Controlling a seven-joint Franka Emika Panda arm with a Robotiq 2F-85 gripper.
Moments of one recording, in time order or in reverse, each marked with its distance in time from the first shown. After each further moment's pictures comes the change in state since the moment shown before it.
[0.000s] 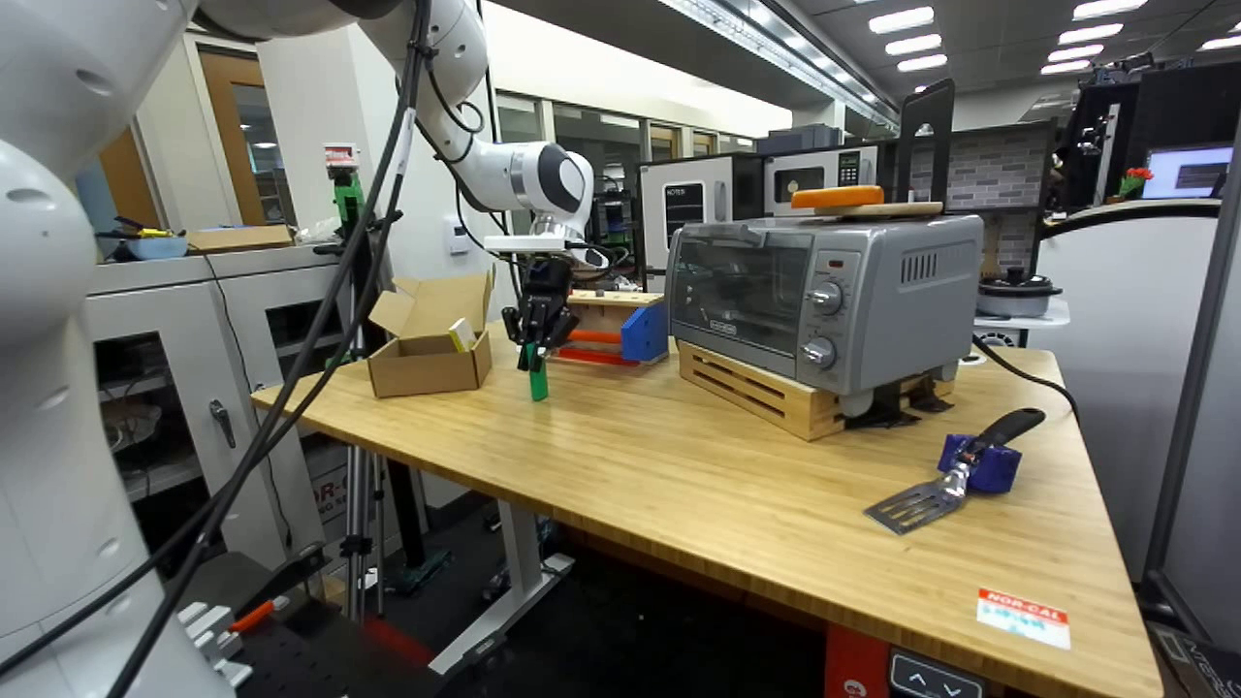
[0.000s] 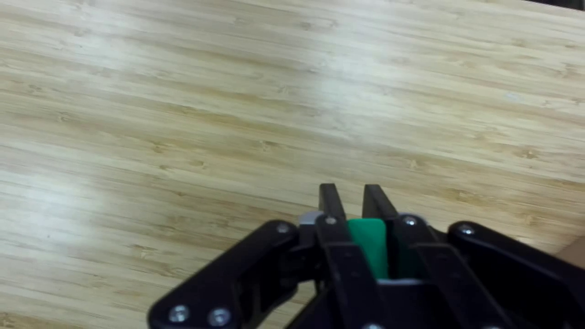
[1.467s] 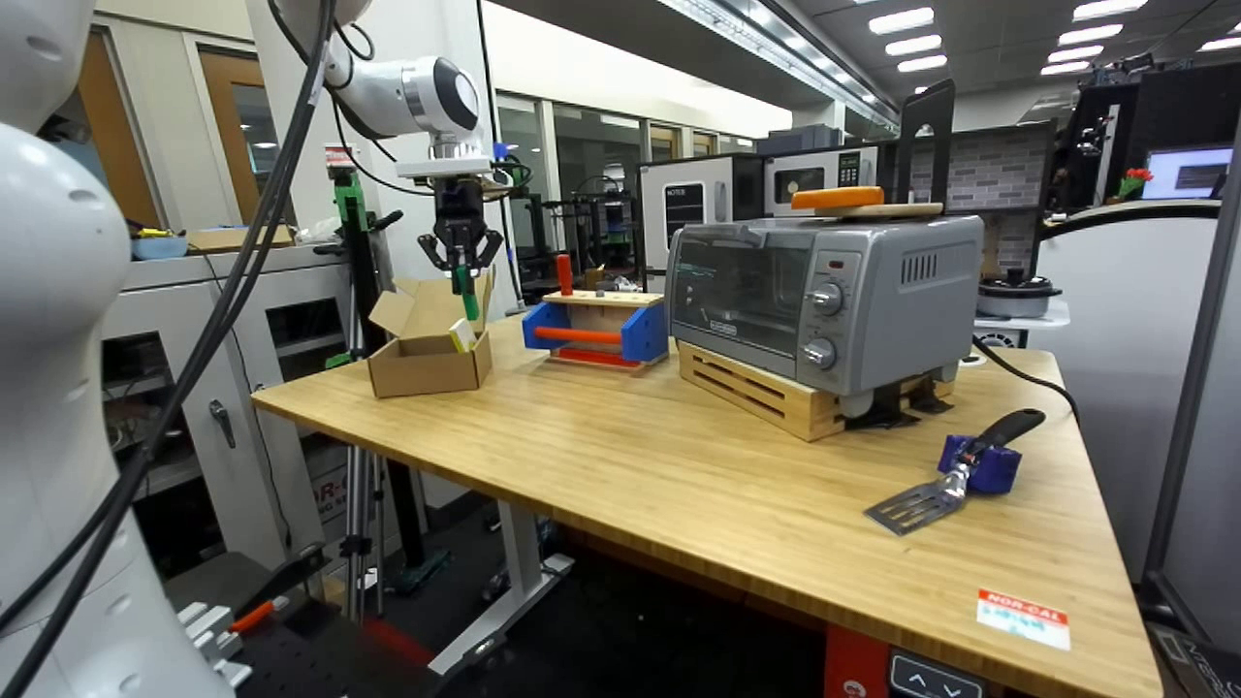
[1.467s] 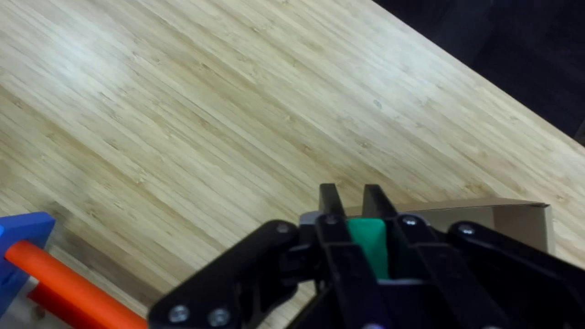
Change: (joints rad) arm 0.157 -0.201 0.112 0.003 -0.126 -0.017 -0.126
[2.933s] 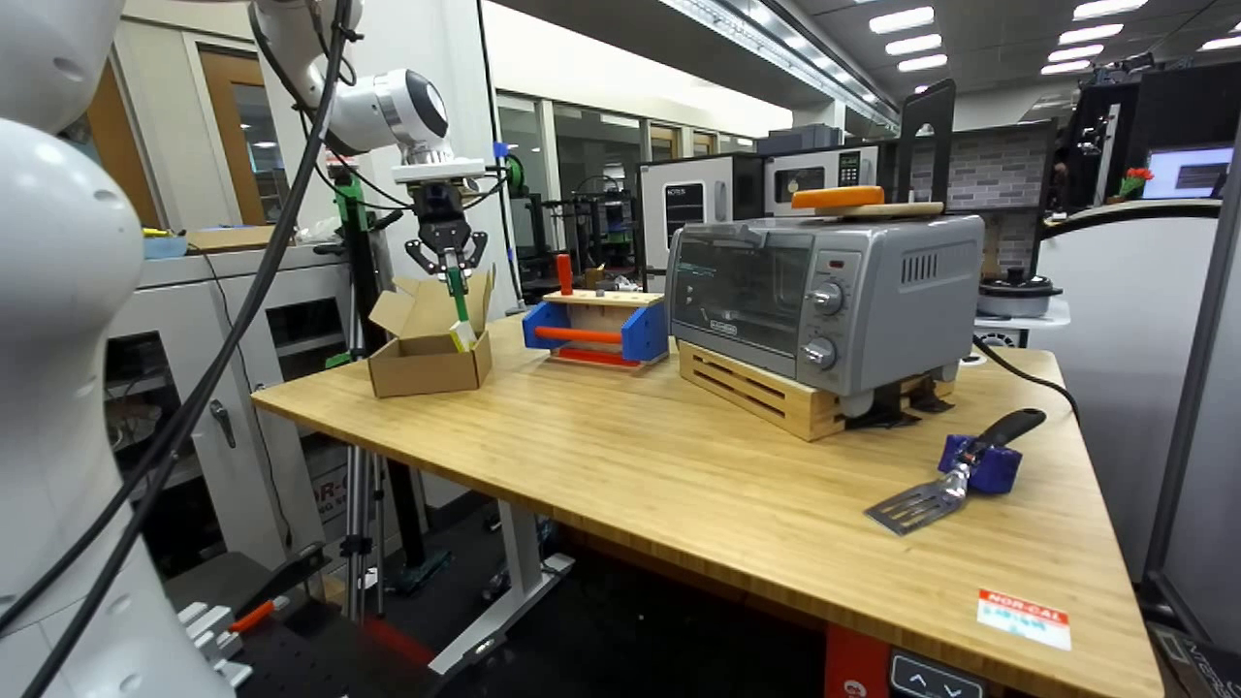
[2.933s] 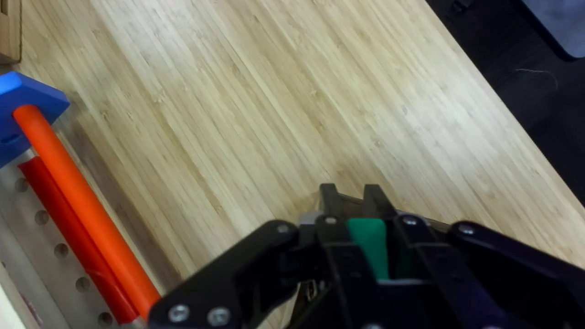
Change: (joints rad) arm 0.081 0.090 0.035 0.117 -0.172 -0.055 -0.202
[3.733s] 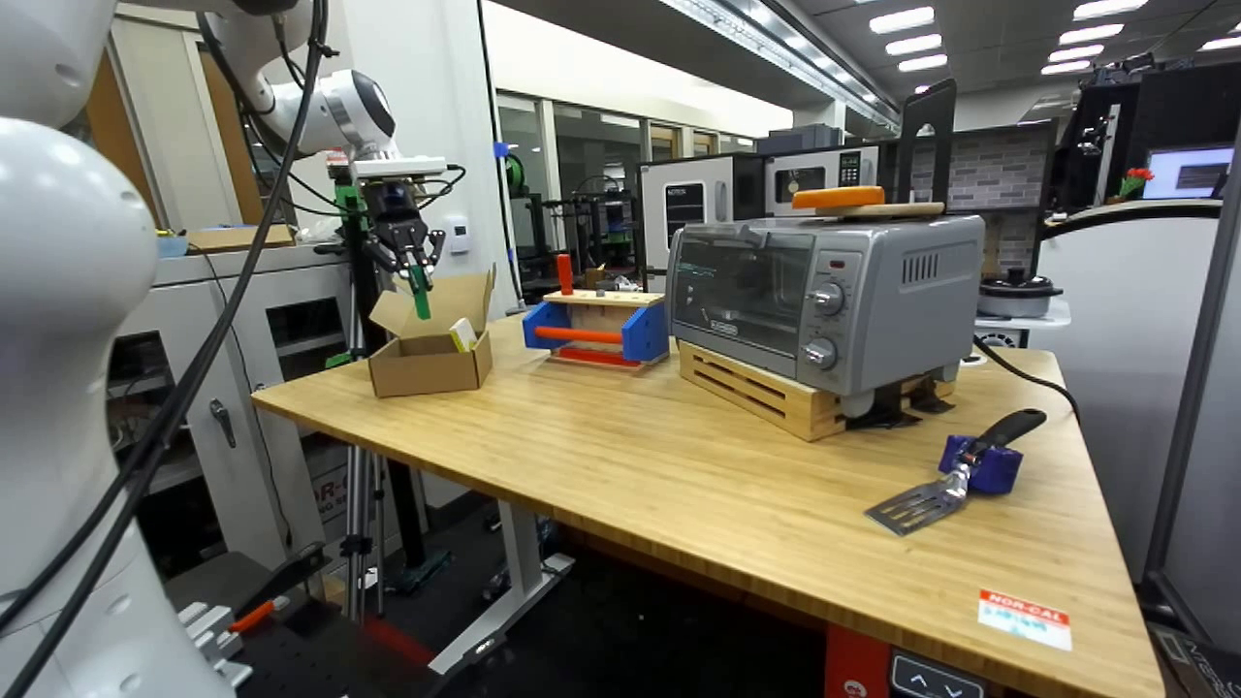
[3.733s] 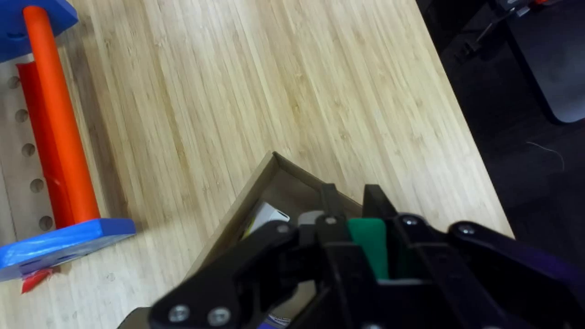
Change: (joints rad) arm 0.103 0.016 0.047 0.027 -0.101 -0.059 -0.128
